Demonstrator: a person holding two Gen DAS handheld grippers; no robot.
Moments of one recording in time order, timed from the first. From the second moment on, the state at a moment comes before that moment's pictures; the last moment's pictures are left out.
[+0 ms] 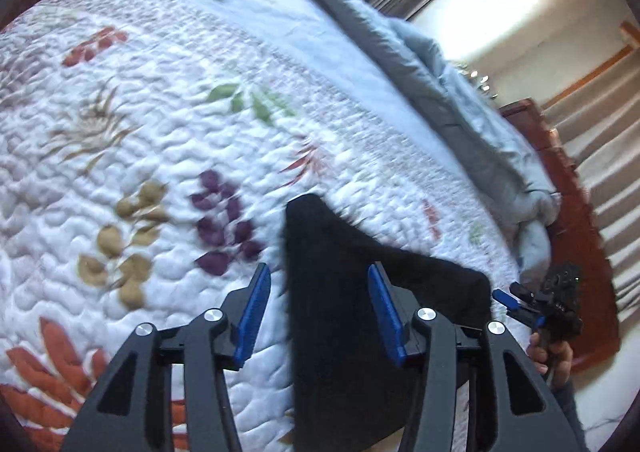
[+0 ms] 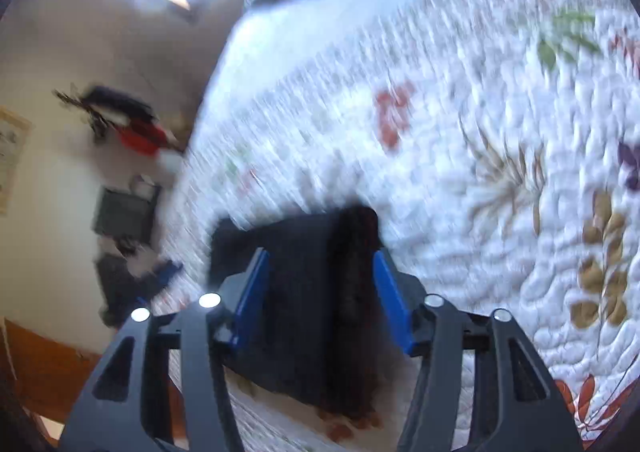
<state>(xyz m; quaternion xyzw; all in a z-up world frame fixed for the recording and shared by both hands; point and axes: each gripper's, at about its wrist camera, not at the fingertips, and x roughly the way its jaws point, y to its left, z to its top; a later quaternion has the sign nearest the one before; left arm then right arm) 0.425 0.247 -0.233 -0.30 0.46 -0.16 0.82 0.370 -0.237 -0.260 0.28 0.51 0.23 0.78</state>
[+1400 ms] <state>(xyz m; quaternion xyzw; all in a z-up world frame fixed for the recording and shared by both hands) 0.284 0.220 -0.211 -0.30 0.47 -0.18 0.81 0.223 -0.229 -0.256 0.32 0.51 0.20 0.77</state>
